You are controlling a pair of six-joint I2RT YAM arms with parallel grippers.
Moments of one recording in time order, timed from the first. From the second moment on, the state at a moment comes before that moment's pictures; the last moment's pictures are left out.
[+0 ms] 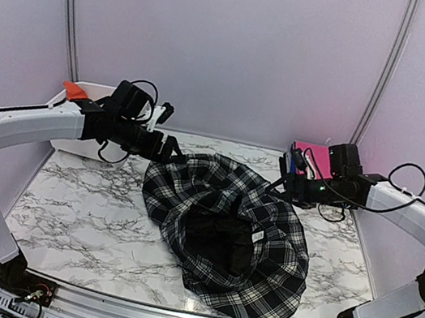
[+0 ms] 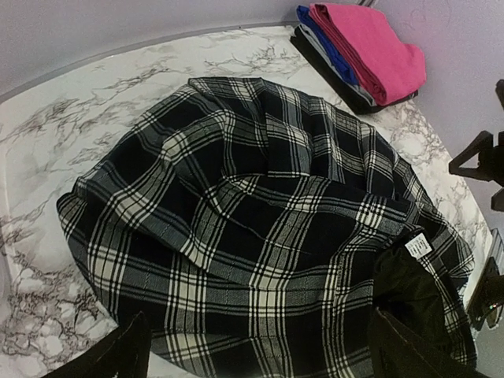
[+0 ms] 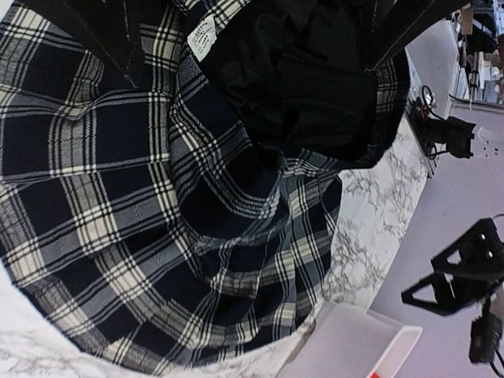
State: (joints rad) left arm -0.60 1.62 1.31 -0.40 0.22 -0.27; right arm 0.31 1.38 1.02 -0.42 -0.66 0.23
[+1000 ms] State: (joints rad) left arm -0.85 2.29 1.95 -0.54 0.37 0.49; right arm 0.38 1.58 0.94 -0.48 -0.65 0.26
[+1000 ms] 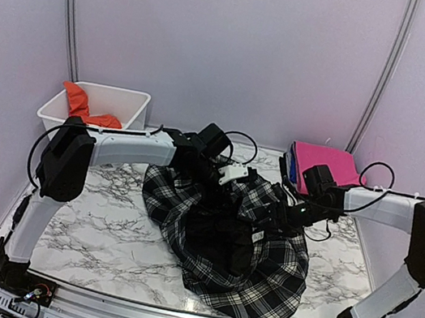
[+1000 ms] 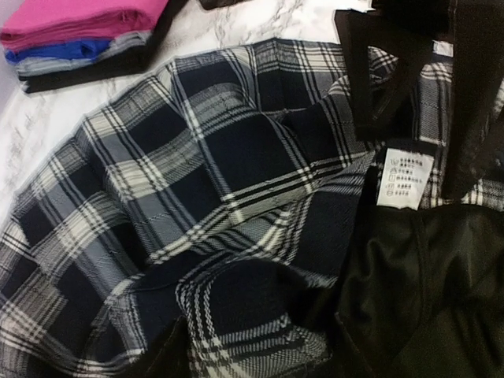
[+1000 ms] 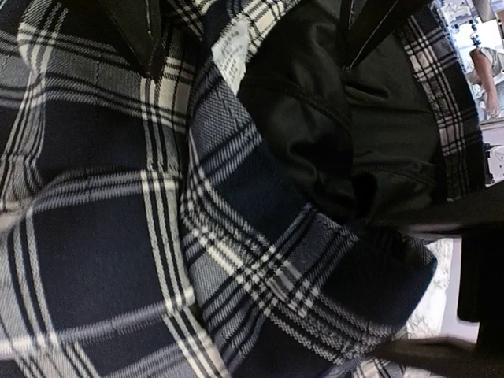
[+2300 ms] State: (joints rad) left arm -0.59 1.85 1.40 -0.31 0.08 -0.28; right arm 0.24 1.49 1.05 -0.44 -0.69 -0.14
